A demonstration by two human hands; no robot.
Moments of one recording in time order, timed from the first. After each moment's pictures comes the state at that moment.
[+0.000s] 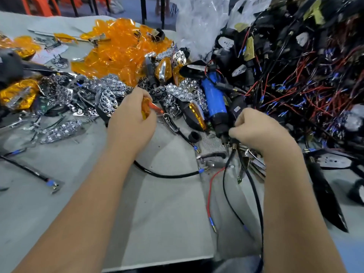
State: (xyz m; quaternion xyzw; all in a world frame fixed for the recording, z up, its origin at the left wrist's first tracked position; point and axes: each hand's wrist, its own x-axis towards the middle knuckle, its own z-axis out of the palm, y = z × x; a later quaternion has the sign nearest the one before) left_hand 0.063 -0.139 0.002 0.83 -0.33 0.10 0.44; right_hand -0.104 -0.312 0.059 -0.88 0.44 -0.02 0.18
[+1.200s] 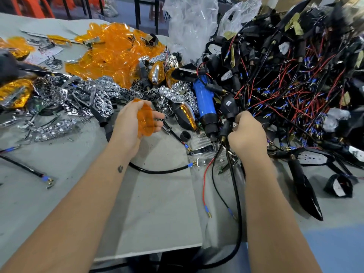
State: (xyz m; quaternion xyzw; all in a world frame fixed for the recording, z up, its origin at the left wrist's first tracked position) left_hand 0.056 -0.152 0.002 0.53 -0.13 -0.28 0.79; right_hand -0.115 -0.326 0.016 -0.84 0.47 -0.19 0.17
